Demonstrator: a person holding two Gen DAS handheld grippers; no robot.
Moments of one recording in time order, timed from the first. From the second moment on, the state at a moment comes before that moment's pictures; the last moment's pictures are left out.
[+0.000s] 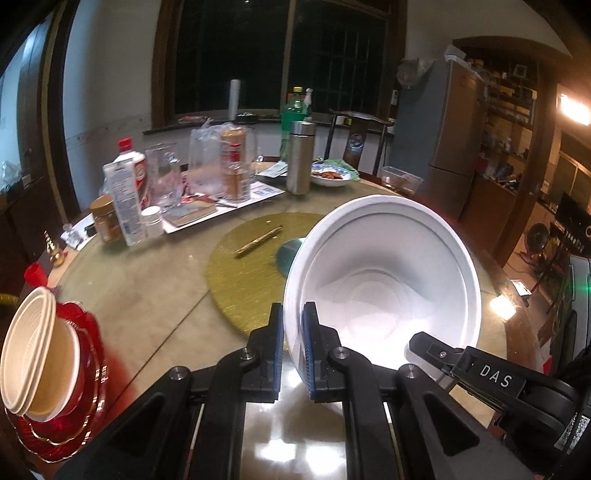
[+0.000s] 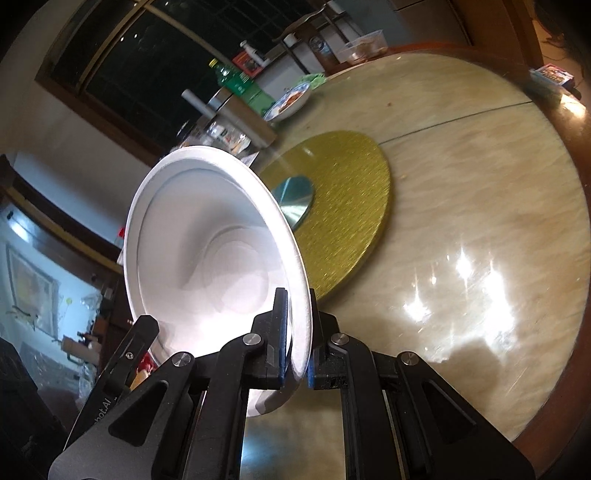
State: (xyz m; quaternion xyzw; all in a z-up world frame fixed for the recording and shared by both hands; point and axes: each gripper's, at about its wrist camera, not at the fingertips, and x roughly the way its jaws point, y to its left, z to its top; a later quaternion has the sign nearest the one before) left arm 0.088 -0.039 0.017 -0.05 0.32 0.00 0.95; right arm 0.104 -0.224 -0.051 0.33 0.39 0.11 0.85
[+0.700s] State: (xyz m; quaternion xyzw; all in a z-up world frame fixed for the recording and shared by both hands) left arm 0.034 0.076 0.035 -0.11 0.29 0.08 0.95; right arm 0.099 -0.104 -0.024 0.25 0.41 0.20 0.85
